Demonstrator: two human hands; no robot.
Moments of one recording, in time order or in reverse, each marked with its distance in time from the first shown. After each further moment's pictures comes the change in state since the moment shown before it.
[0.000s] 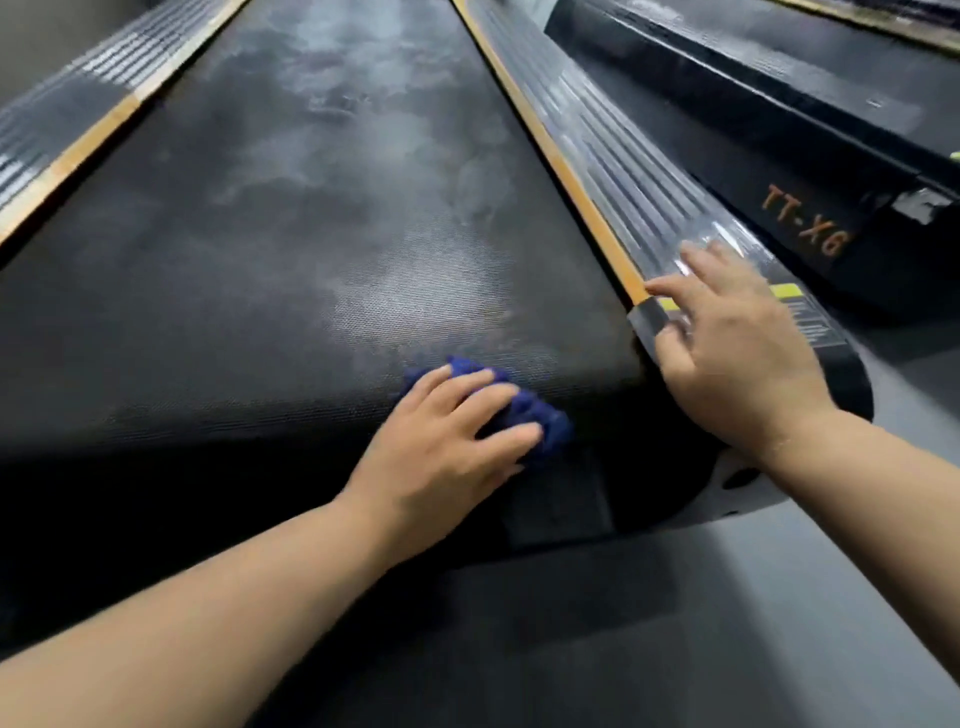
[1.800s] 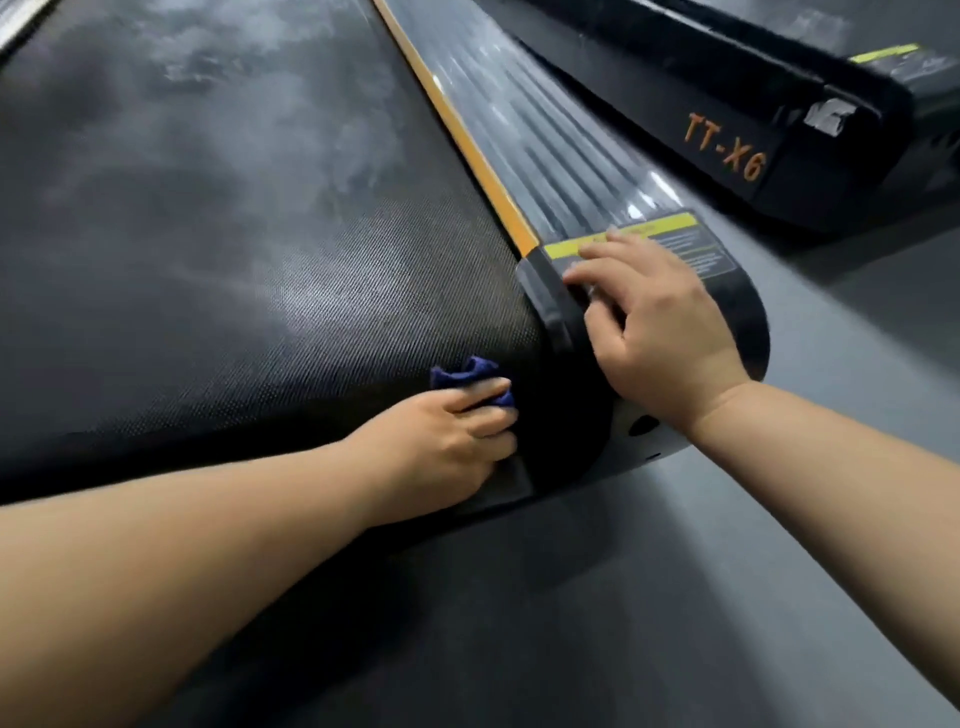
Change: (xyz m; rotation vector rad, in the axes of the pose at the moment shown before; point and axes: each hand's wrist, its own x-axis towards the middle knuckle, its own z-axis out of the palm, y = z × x) left_hand 0.054 0.032 0.045 0.276 -0.162 0.707; right_hand -0.028 0.045 0.018 0.197 0.162 -0.040
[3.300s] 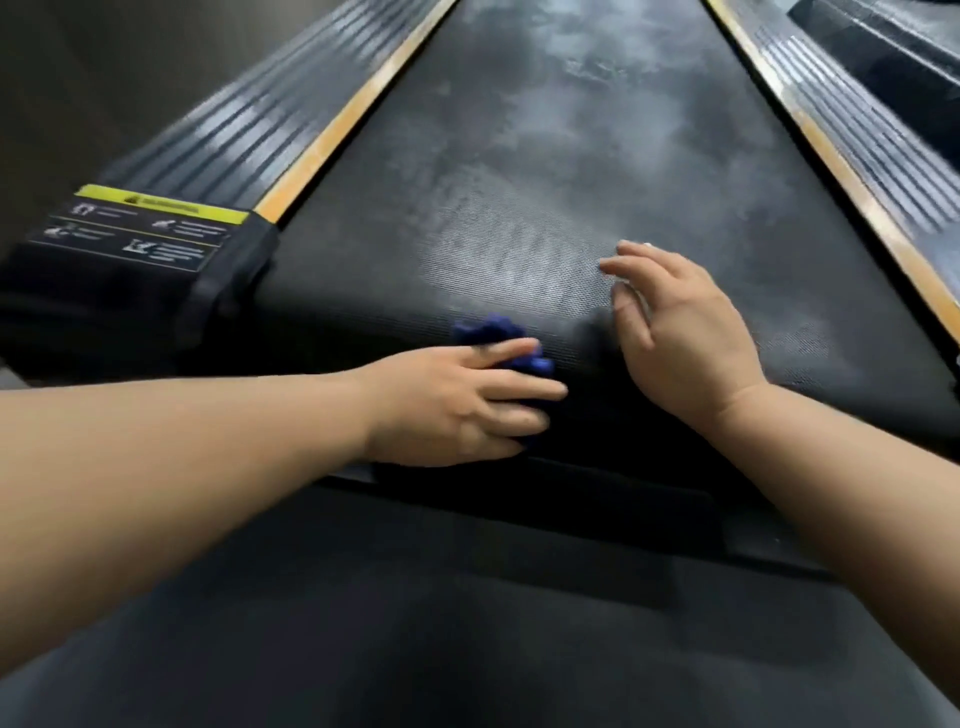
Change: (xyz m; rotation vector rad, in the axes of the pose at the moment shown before) left_hand -0.289 -0.003 -0.061 -0.002 0.020 -0.205; right_hand 0.053 -0.250 0.135 0.120 -0.213 -0.235
